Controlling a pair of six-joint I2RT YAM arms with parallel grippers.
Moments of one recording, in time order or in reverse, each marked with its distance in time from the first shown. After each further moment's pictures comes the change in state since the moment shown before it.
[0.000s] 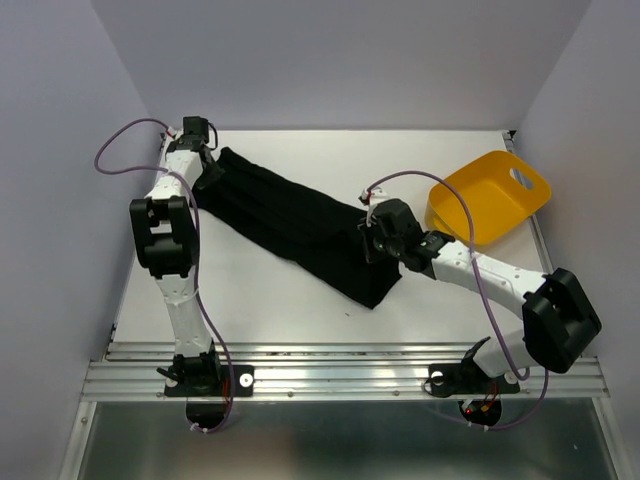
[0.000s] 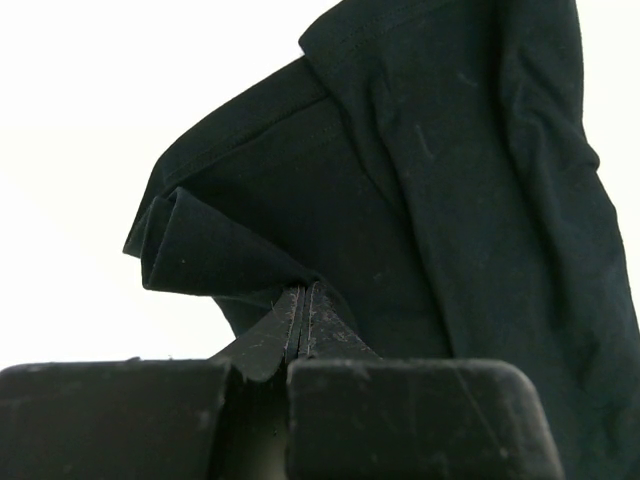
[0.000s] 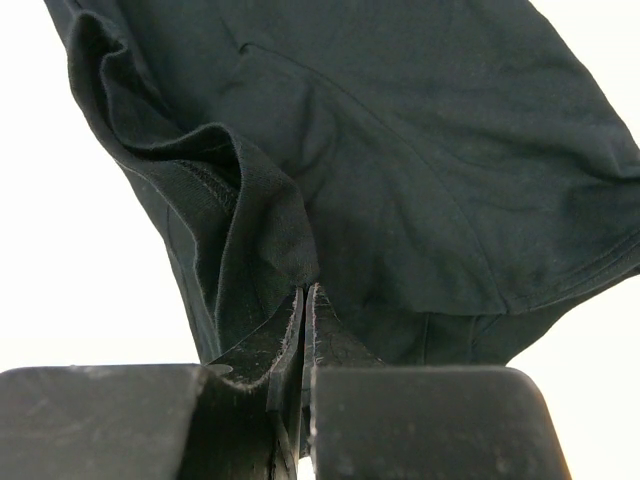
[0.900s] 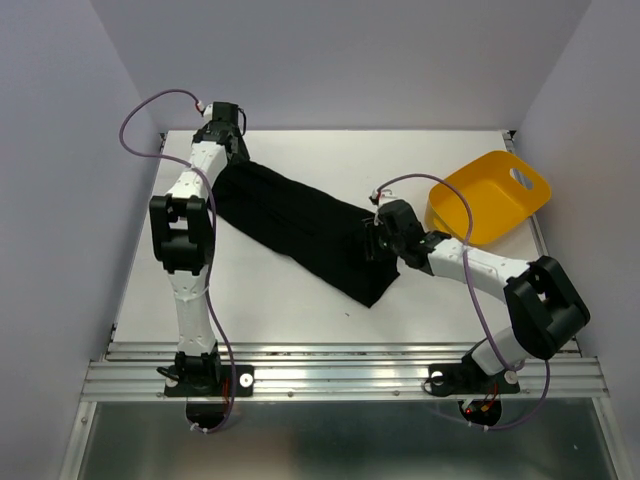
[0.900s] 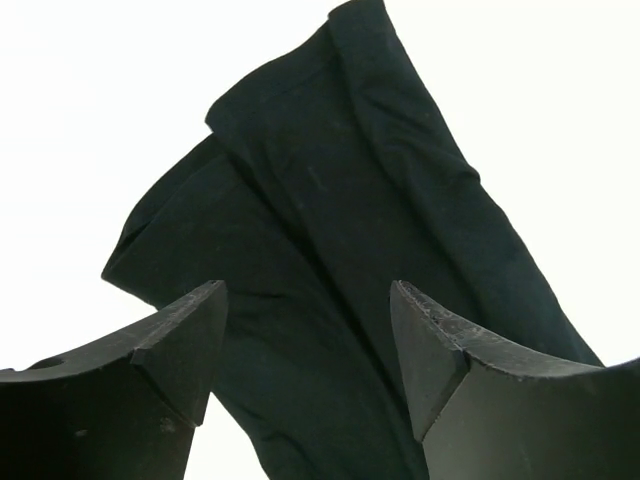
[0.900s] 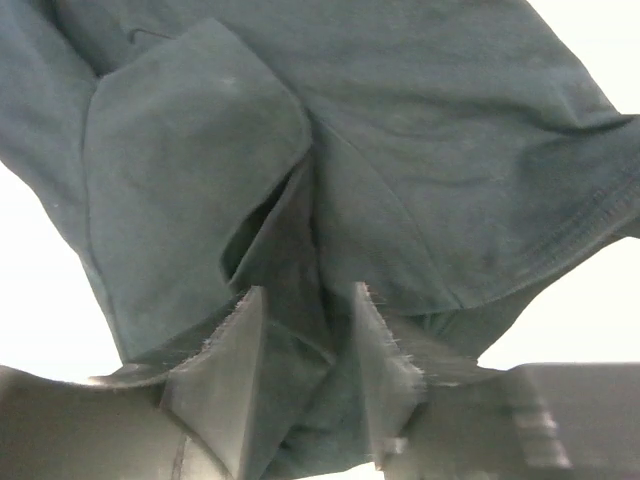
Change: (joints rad) left arm -0.138 0.060 0.163 0.034 -0.169 0.126; right arm -0.079 0.086 -0.049 0.092 0.006 0.051
